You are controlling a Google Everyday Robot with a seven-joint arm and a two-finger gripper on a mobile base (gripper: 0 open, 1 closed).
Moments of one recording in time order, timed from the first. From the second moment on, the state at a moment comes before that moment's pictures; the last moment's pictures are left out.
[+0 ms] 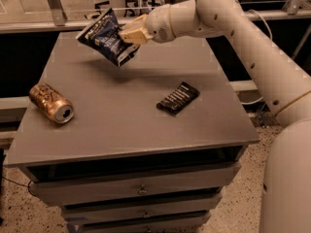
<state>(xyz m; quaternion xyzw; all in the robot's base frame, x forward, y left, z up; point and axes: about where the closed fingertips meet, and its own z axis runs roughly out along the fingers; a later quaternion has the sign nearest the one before) 0.719 0.073 0.939 -0.56 0.59 0.30 0.50</state>
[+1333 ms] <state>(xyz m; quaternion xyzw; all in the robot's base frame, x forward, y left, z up) 0.657 0.119 0.906 -0.58 0.57 0.40 0.43</state>
